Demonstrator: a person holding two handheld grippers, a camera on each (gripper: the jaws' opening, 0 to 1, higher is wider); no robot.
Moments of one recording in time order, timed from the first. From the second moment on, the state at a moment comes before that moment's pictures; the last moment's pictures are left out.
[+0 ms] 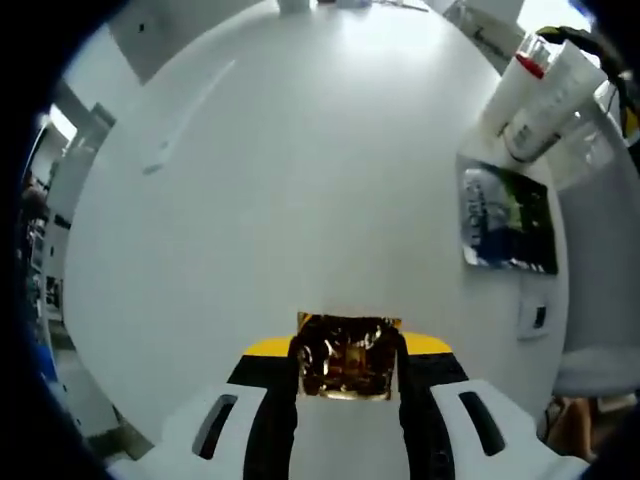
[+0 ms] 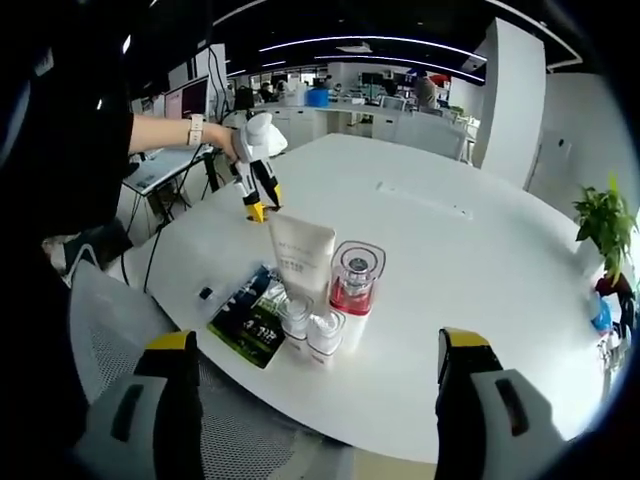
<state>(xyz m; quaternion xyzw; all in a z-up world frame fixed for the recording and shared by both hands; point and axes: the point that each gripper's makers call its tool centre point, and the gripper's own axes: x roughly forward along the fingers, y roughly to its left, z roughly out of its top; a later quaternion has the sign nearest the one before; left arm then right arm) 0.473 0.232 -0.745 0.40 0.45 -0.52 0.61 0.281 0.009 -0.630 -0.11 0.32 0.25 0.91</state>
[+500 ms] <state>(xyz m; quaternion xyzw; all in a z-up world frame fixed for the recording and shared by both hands) 0.475 0.226 -0.746 0.40 0.44 -0.53 0.60 0.277 0.008 -0.624 -0.11 0.31 0.25 0.91</state>
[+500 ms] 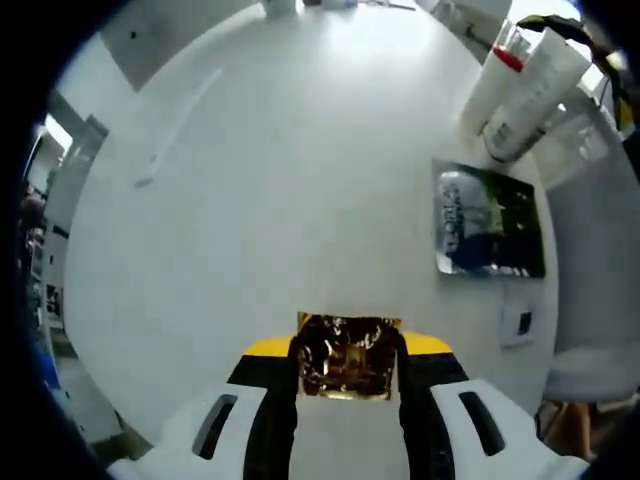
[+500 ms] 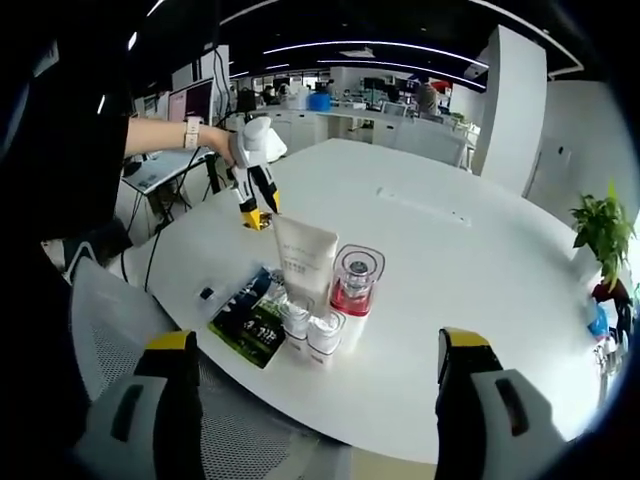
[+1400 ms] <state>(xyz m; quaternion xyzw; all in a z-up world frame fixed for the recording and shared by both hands) 0.442 0.221 -0.747 0.41 0.44 -0.53 0.60 0.266 0.010 -0.614 -0.12 0.29 0.26 0.91</state>
